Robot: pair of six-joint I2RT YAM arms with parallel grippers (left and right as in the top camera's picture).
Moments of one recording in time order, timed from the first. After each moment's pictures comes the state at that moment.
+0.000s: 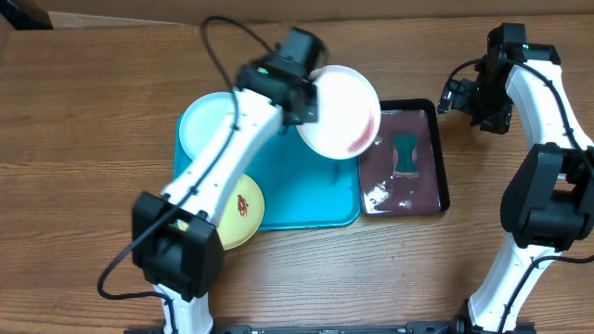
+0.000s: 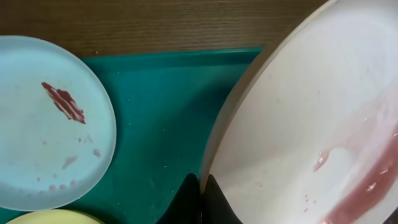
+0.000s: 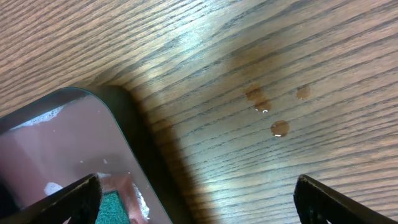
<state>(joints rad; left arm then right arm) -0.50 1.96 1.82 -1.01 -0.15 -0.44 -0.13 2.14 1.82 -1.12 -0.09 0.25</state>
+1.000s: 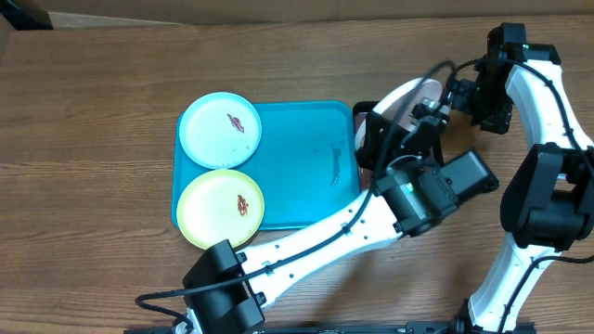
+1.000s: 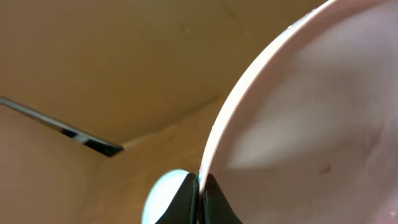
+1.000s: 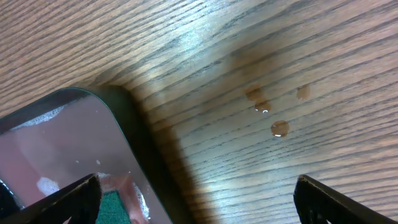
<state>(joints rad) -1.11 1.96 1.83 -0.87 -1.27 -0.30 -0.13 2.14 1.82 -1.12 -0.09 0.25</state>
